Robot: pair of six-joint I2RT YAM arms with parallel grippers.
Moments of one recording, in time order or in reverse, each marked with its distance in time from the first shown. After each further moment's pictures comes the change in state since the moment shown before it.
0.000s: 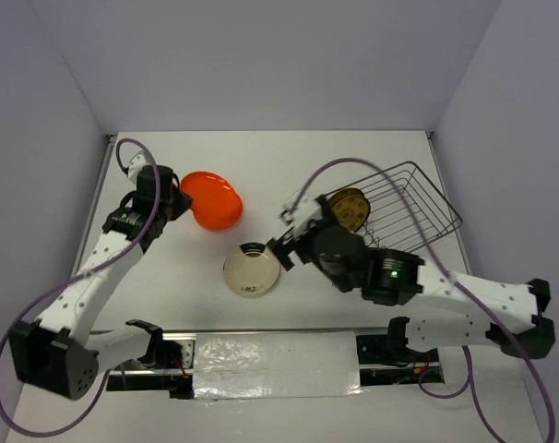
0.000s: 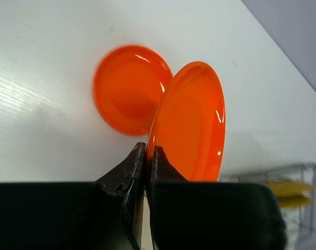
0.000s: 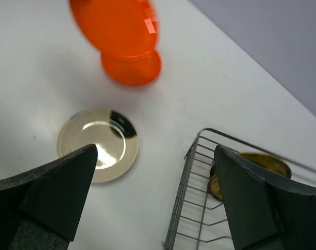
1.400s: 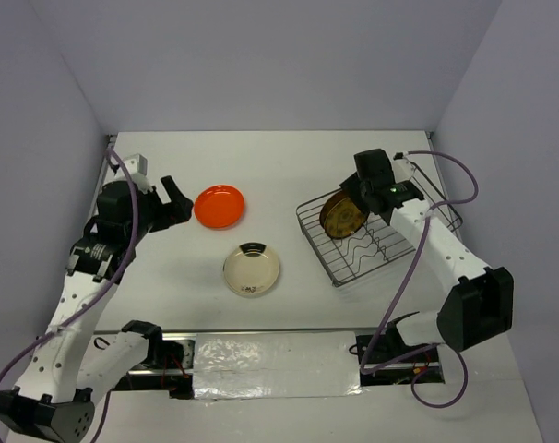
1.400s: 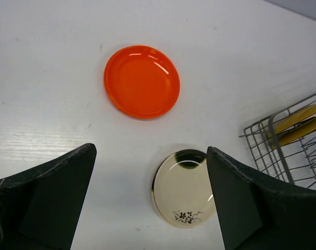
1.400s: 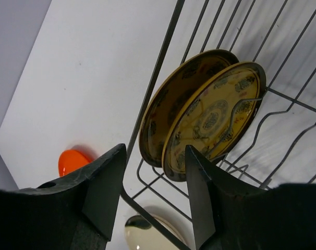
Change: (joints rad) left arm 0.124 -0.155 0.029 -0.062 0.256 0.422; right arm -0.977 0.230 0.043 -0.243 -0.293 1.232
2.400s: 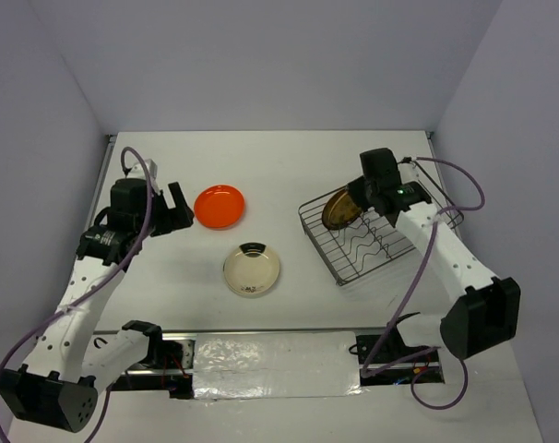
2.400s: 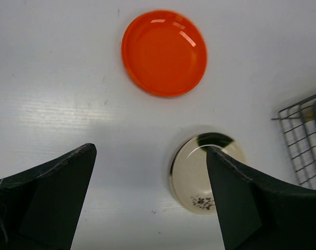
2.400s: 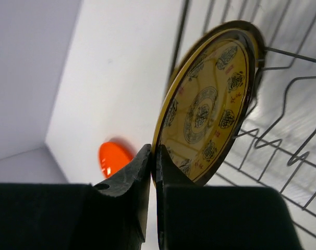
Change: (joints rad) left arm 0.020 0.028 -0.071 -0.092 -0.030 0.079; right arm -0.017 -0.010 0.004 -0.024 -0.048 0.171
